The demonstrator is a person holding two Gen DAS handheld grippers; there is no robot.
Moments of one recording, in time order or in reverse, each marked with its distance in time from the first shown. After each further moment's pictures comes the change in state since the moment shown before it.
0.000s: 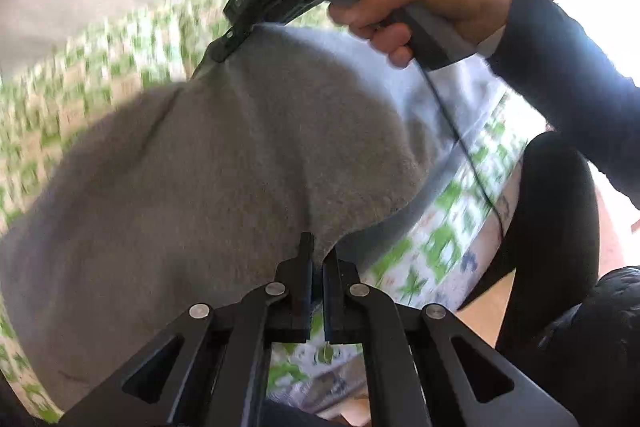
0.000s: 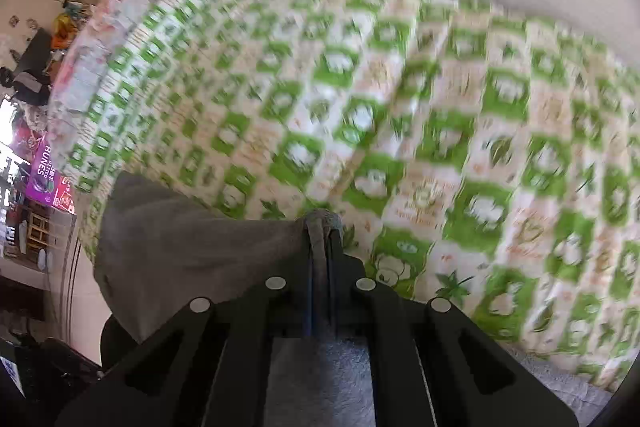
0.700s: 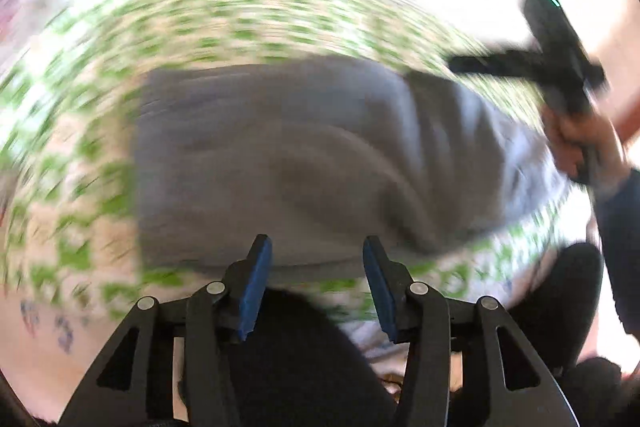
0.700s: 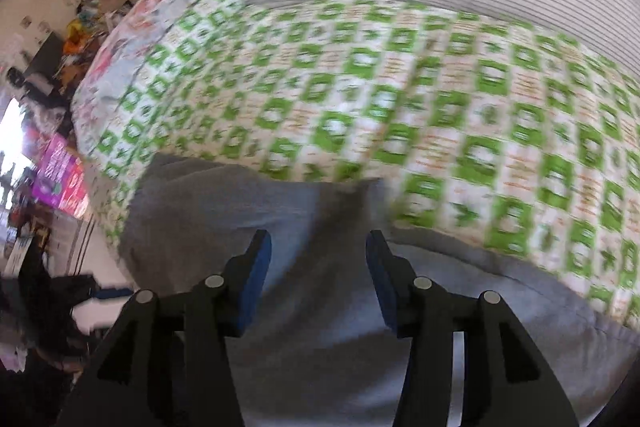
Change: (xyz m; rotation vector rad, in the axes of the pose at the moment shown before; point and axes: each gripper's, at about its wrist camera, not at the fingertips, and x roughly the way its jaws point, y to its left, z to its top) left arm -0.087 0.090 -0.076 -0.537 -0.135 0.205; right arm -0.048 0.049 -0.044 -0.045 -0.103 0.032
